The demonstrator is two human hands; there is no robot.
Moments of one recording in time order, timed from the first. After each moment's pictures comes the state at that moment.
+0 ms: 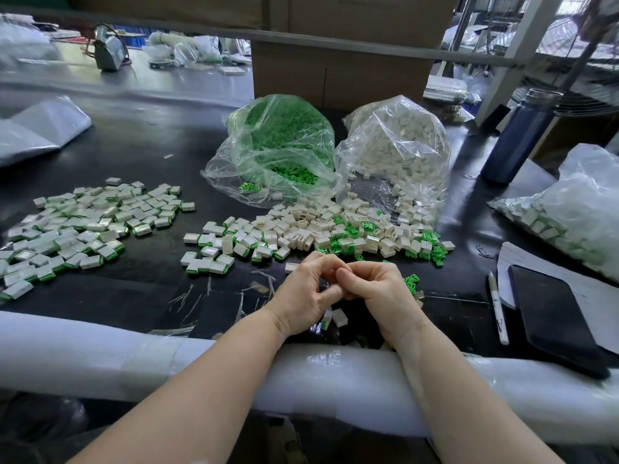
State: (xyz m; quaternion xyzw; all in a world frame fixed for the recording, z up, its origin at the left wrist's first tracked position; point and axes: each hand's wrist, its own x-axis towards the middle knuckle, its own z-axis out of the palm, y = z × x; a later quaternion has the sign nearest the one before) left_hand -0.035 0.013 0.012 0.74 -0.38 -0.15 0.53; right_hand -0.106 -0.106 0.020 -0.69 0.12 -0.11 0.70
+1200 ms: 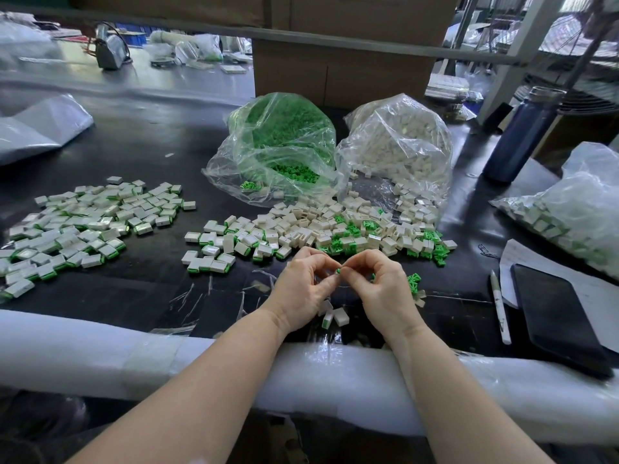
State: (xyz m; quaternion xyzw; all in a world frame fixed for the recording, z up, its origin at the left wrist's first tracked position) left_hand -0.034 0.013 0.016 0.78 -0.33 -0.11 0.52; right_hand -0.102 -0.106 0.014 -0.83 0.13 -0.24 0.49
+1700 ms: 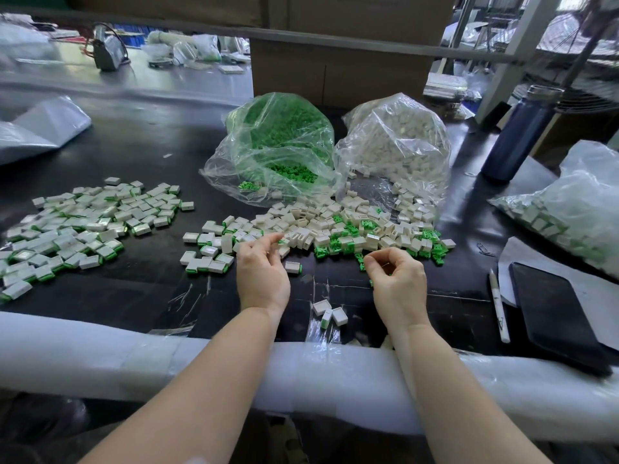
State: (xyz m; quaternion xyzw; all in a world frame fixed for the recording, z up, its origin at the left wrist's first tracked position) left_hand -0.015 0.022 0.008 0.84 -0.07 0.10 0.54; right_hand -0.100 -0.119 0.009 -0.79 0.27 -0.31 0.45
